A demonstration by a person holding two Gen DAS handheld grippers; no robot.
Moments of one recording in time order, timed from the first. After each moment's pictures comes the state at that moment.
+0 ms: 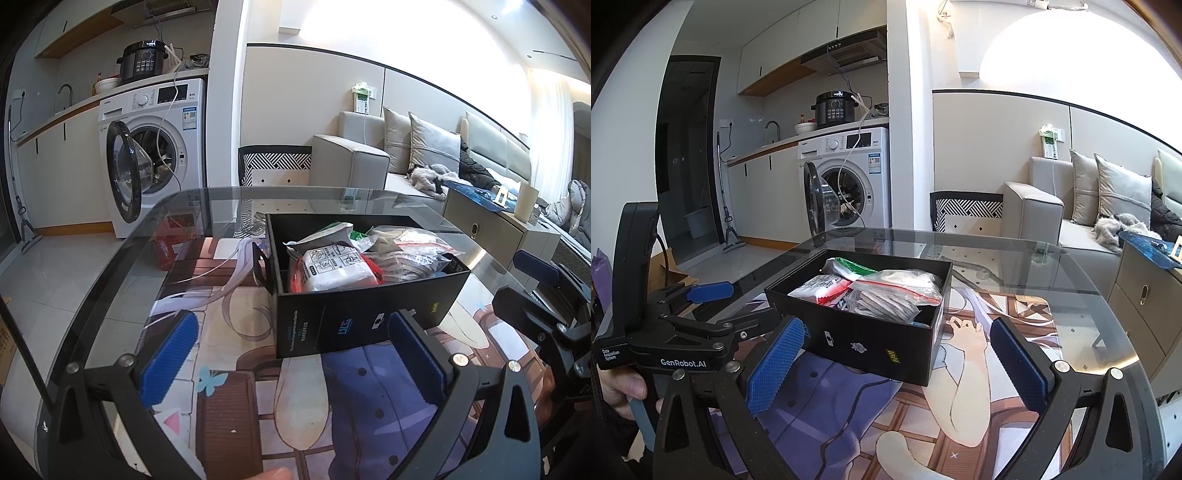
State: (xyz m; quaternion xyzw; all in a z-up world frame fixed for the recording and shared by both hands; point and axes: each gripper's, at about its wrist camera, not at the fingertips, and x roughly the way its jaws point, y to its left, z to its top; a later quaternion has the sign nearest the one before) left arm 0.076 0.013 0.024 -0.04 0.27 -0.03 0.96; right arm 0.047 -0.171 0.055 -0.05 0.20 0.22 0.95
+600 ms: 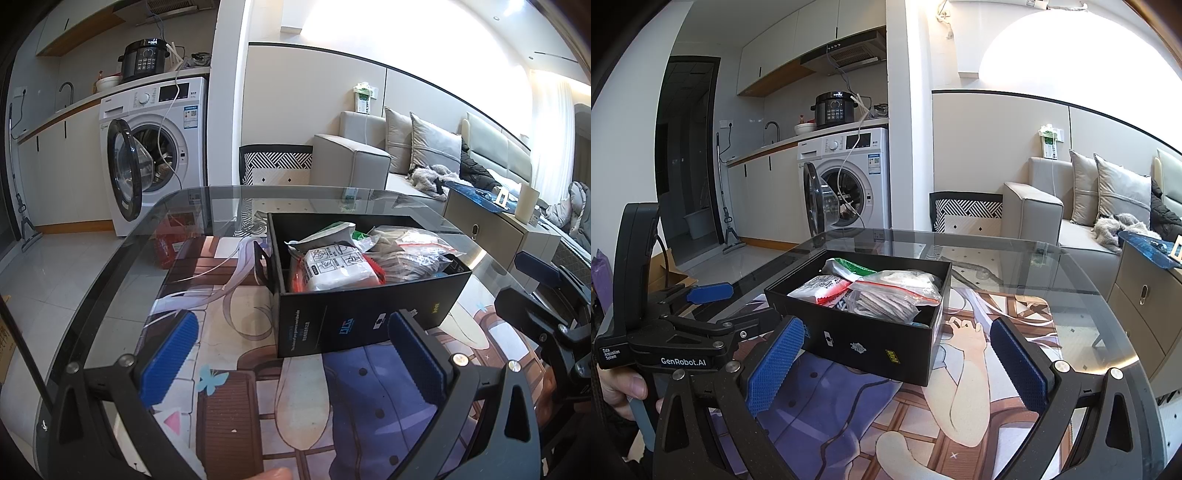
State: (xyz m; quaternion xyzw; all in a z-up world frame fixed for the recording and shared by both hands) left arm 0.077 0.014 0.024 -0.04 0.27 -0.03 0.96; right arm 0.046 -0.171 0.055 -0.05 0.20 0.22 0.95
